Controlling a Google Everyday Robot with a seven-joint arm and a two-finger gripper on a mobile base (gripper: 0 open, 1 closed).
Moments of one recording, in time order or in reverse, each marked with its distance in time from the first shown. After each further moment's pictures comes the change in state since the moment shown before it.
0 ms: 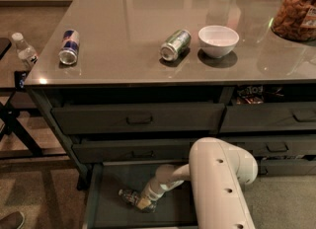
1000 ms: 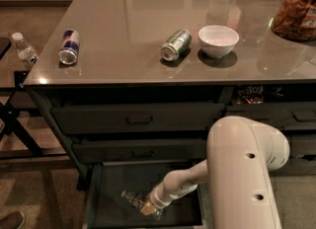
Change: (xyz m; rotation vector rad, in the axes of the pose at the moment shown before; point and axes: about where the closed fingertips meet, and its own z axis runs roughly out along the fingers) arm -0.007 0.075 -0.100 0.085 -0.024 0.035
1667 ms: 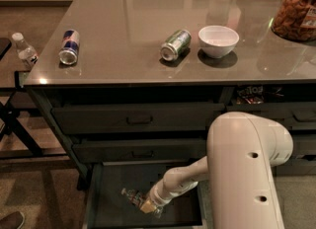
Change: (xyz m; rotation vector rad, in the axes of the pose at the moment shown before) arm -0.007 0.000 -0.016 0.012 0.010 0.003
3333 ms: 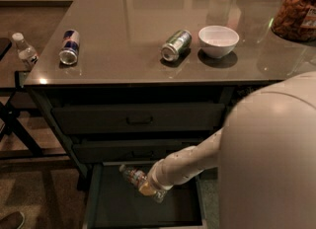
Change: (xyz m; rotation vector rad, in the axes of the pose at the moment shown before) arm -0.083 0.032 -0.163 0.193 -0.011 0.014
